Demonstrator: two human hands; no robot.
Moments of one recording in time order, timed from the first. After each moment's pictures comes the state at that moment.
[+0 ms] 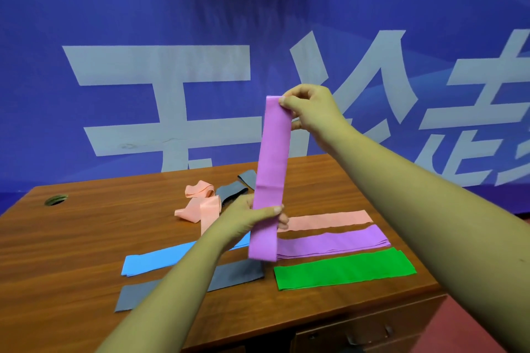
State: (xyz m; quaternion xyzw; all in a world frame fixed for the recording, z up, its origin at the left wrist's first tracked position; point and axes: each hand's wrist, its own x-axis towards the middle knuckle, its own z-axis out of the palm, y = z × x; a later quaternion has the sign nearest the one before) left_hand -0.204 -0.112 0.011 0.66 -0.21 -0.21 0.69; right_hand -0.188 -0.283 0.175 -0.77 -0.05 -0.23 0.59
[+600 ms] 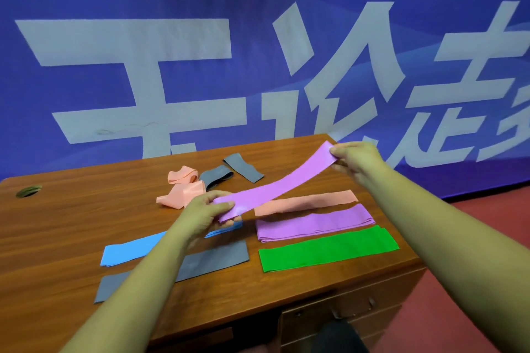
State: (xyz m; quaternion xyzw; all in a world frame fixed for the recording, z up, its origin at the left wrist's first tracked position) left_hand -0.175 -0.080 -0.035 0.68 -0.03 -0.19 0.71; right_hand -0.194 -0.408 0.044 -0.66 0.24 -0.16 0.69
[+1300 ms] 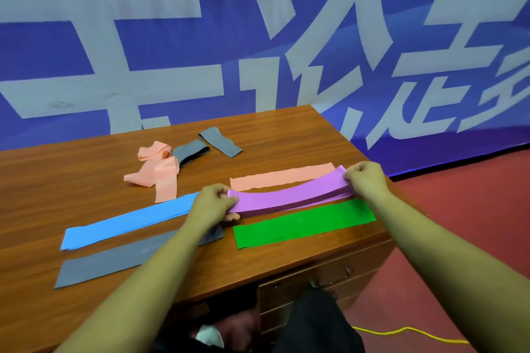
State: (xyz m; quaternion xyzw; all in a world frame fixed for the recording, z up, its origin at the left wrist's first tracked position) left_hand -0.186 -0.153 -0.075 0.84 -0.01 -0.15 0.52; right_hand -0.236 -0.485 -0.070 -0.80 0.34 -0.17 0.46
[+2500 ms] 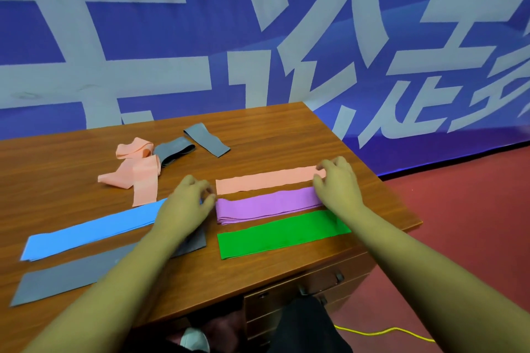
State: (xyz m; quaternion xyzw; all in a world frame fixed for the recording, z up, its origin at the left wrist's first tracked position) left_hand -0.160 -0.137 -0.091 0.96 -0.18 0.03 0.23; right_hand -0.223 -0.453 -0.084 -0.95 0.17 -0.19 0.18
